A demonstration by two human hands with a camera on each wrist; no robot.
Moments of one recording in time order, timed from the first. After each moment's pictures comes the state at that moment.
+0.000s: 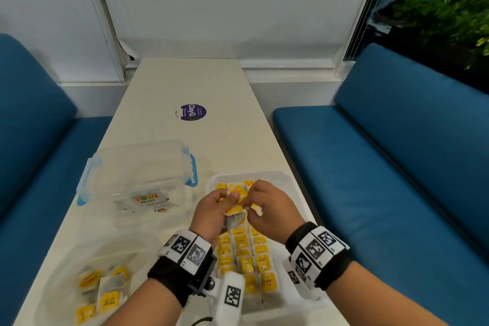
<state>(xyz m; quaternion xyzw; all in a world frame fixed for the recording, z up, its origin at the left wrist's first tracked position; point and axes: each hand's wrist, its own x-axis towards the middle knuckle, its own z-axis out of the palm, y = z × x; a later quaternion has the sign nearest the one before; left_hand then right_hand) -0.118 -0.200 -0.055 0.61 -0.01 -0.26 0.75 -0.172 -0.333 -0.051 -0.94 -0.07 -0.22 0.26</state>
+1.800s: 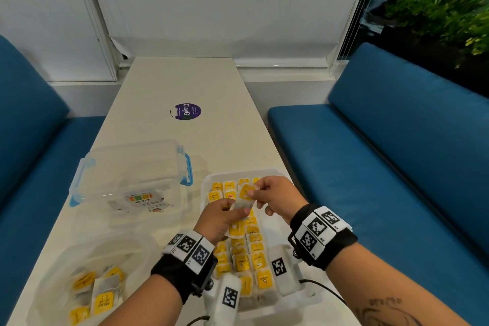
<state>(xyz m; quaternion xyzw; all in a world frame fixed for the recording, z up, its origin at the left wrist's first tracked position) -0.123 -0.205 -0.065 0.71 -0.05 -0.32 0.62 -0.162 -0.351 -0.028 -0.77 0.22 0.02 0.60</state>
